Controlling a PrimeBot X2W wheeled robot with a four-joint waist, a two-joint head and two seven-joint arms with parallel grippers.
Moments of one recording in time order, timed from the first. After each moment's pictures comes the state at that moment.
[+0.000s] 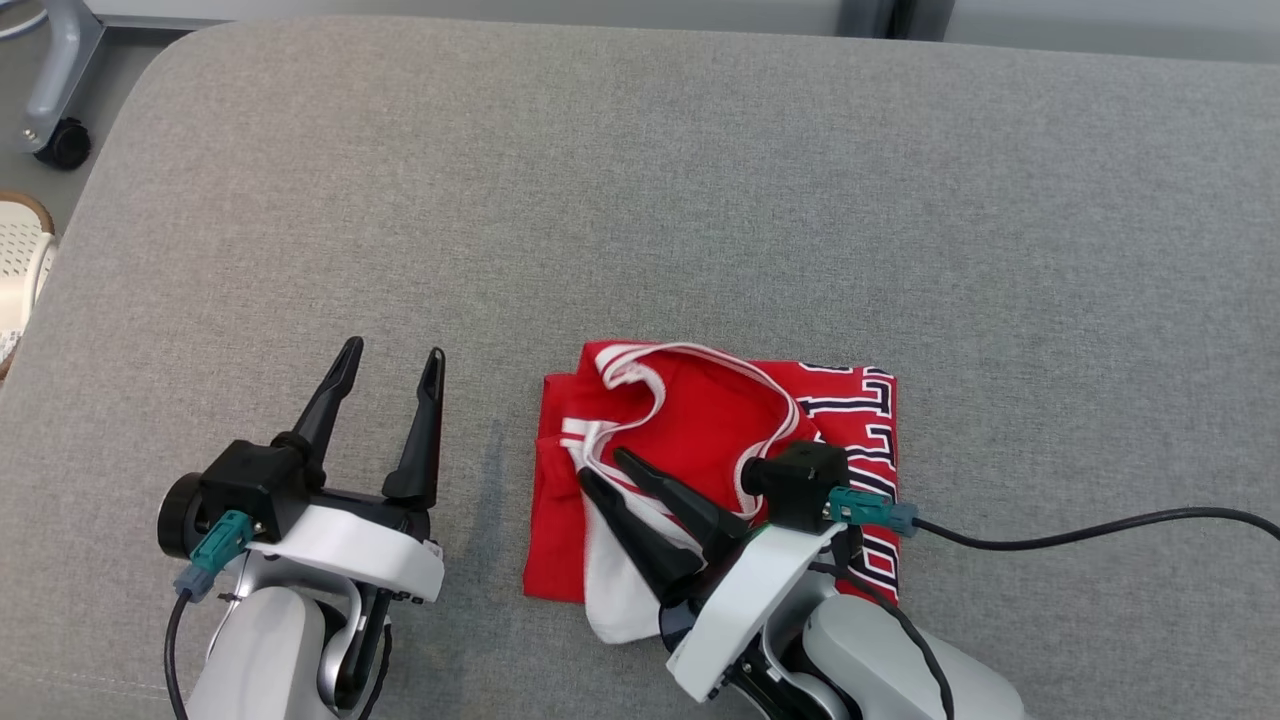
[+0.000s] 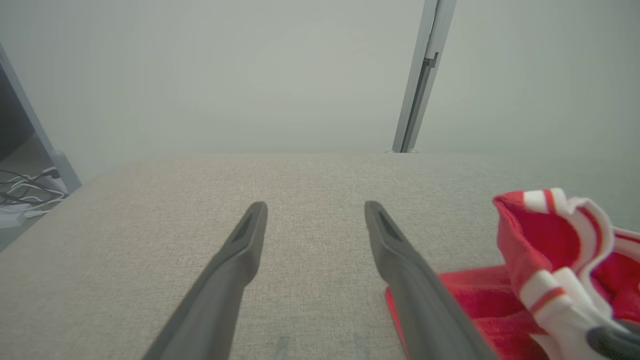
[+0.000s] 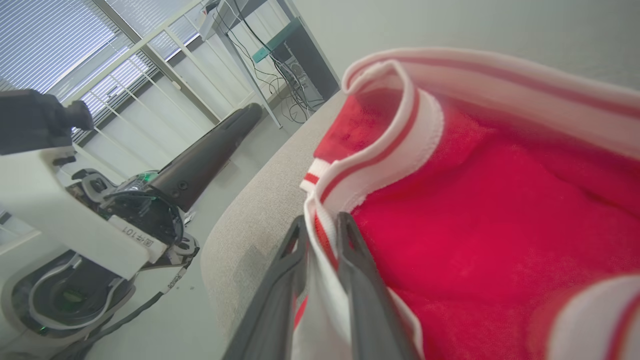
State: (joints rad) left arm -0.27 0.11 -0.15 0.30 -0.26 -0.12 -0.26; right arm -0.54 -0.05 0.94 0.43 0.85 0.13 -0.23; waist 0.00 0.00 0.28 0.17
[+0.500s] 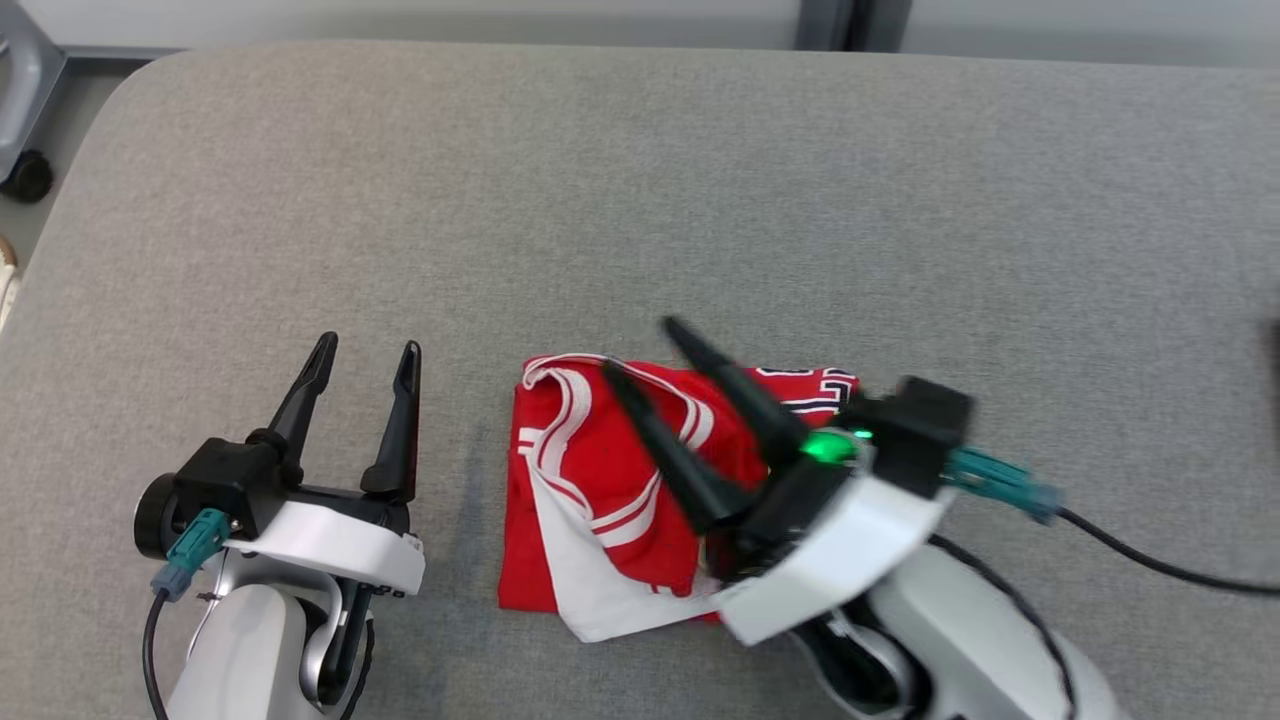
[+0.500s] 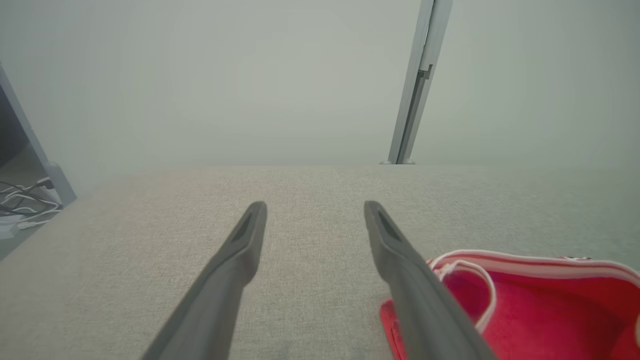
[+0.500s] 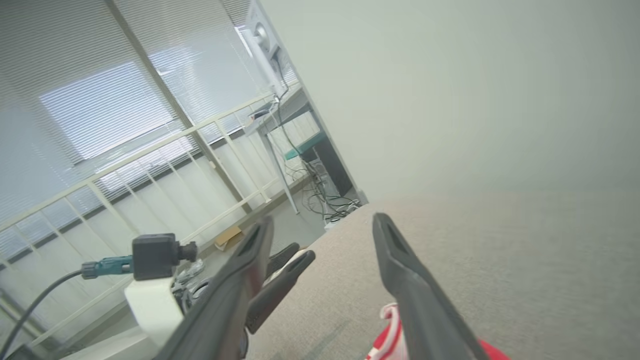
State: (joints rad) left arm -0.27 0.11 -0.11 0.30 -0.25 -0.13 -0.26; right arm -0.57 -0.09 0.86 0.17 0.80 0.13 -0.26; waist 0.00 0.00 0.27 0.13
